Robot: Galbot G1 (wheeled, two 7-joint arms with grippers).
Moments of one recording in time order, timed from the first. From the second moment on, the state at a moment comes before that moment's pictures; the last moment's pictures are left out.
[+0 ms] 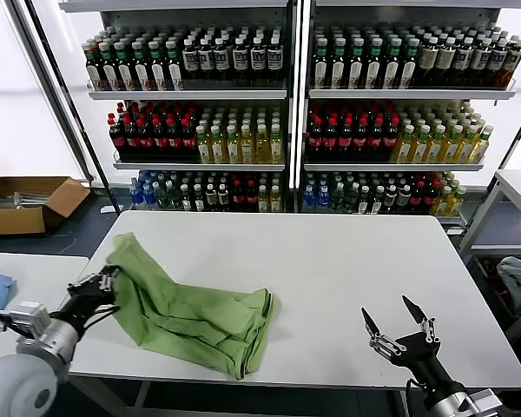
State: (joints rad) left arm 1.44 -0.90 -0.69 -2.18 -0.72 0.42 -0.10; right arm -1.72 1.32 0.77 2.28 0.28 -0.13 -0.28
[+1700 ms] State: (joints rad) left arm 1.32 -1.07 -0.33 -2.15 -0.67 0.51 -0.25; right arm -1.71 1.37 0.70 2.26 0.21 -0.15 -0.28
